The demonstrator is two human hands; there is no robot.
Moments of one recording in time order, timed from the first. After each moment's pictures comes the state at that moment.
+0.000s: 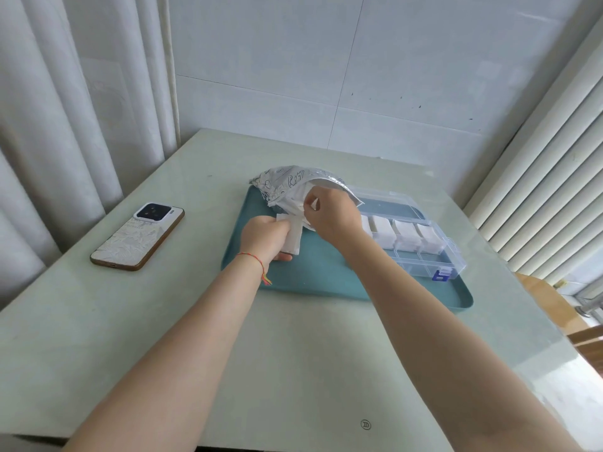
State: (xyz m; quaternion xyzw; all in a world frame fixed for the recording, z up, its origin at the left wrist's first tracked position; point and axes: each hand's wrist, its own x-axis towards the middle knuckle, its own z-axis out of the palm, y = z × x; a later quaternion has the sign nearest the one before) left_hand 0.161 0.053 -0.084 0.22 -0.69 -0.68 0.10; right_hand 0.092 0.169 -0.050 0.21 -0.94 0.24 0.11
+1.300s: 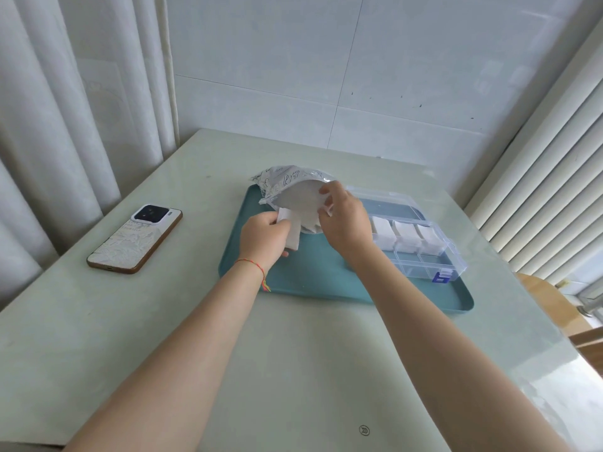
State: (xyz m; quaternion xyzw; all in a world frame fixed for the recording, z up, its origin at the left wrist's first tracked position) left_hand 0.164 0.056 -0.082 0.19 -0.74 -0.62 0.17; right_hand 0.098 0.188 -0.056 0.21 -0.92 0.27 0.17
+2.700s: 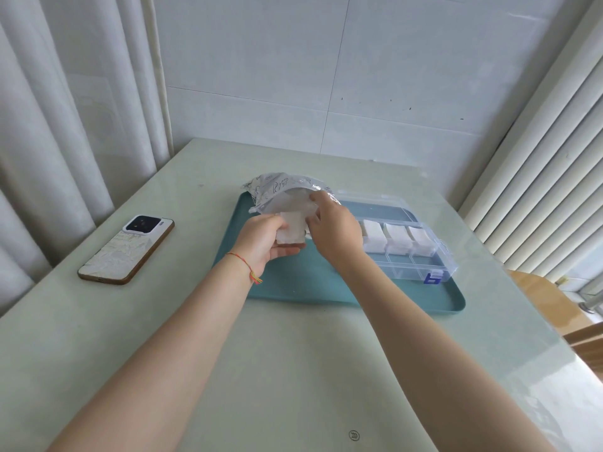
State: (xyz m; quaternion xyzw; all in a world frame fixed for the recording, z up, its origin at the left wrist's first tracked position) left_hand 0.160 0.063 -0.065 0.15 -0.58 -0.80 0.04; right_hand 0.104 0.191 -0.056 0.20 -0.94 0.24 0.16
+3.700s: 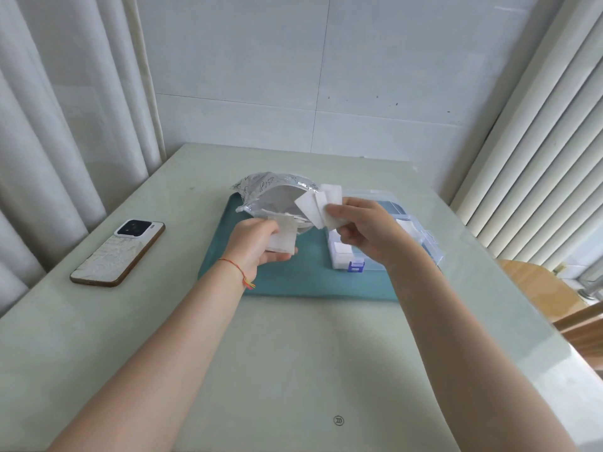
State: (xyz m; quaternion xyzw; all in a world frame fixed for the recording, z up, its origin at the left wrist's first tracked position) left_hand 0.175 0.077 -0.061 0.17 -0.61 -0.77 0.06; right_hand 0.113 0.268 -0.027 0.13 -0.69 0.69 -0.17
